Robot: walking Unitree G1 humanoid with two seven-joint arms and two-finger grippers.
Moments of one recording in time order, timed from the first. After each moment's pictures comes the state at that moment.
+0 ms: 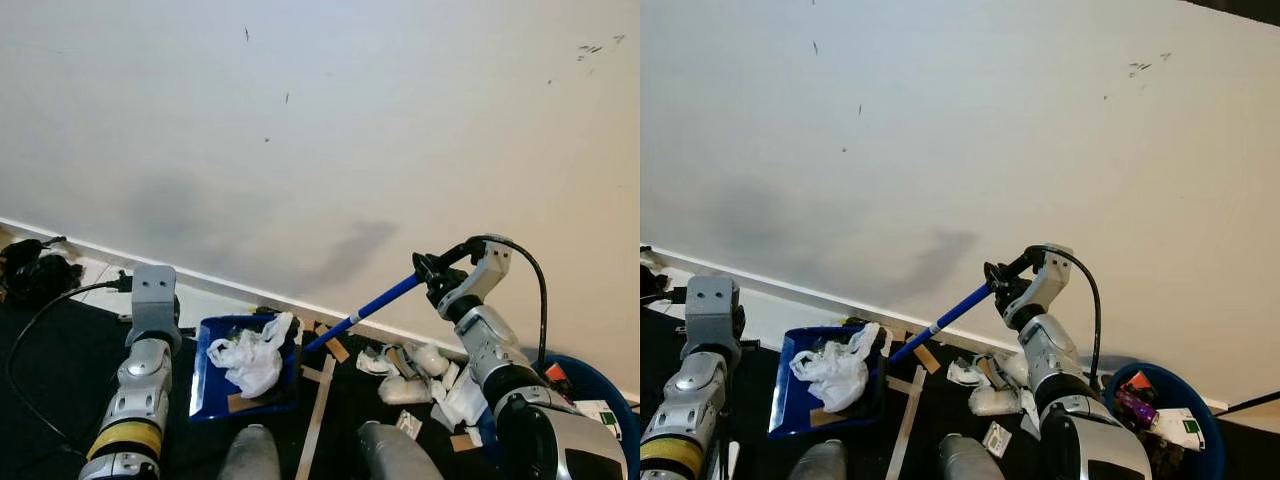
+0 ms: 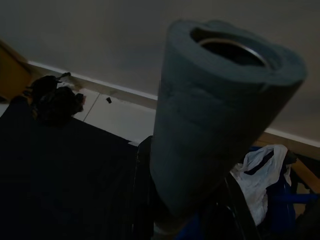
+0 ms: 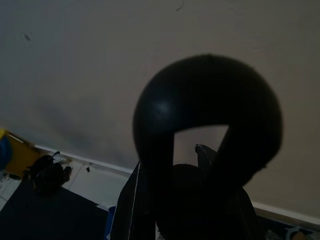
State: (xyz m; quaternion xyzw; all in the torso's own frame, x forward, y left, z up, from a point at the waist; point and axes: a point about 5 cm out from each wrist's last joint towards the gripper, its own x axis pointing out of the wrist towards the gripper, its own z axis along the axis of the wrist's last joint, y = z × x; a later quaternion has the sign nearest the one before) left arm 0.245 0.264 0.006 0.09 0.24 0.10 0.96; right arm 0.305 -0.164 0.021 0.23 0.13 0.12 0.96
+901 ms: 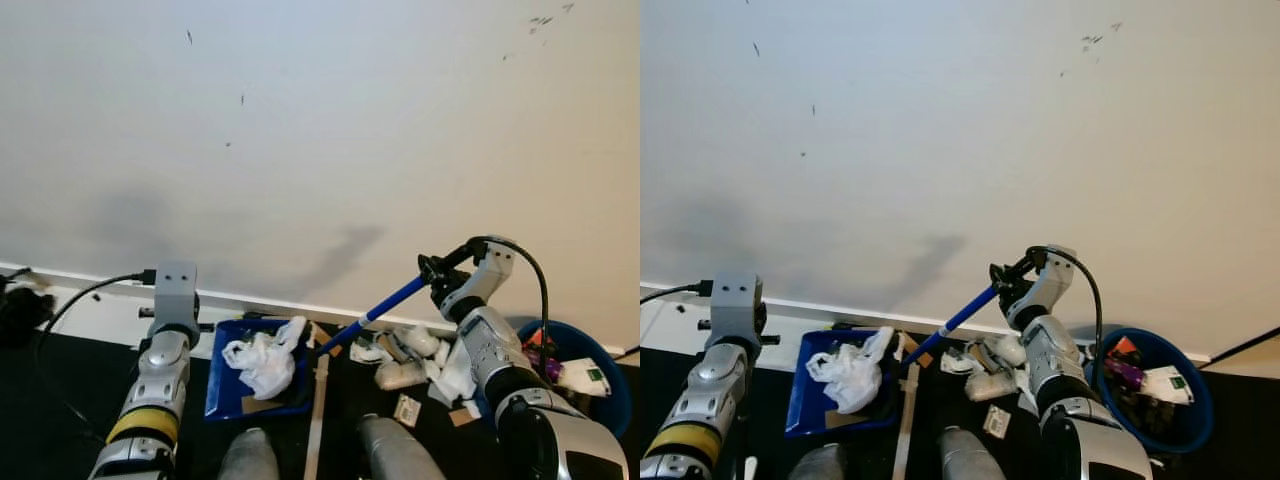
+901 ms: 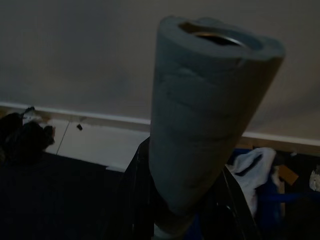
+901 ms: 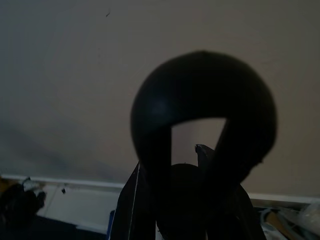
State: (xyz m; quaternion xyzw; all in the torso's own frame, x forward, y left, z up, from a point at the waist) left arm 0.266 0.245 0.011 0.09 0.23 0.07 0.97; right arm 0.303 -0.166 0.019 0.23 0.12 0.07 0.96
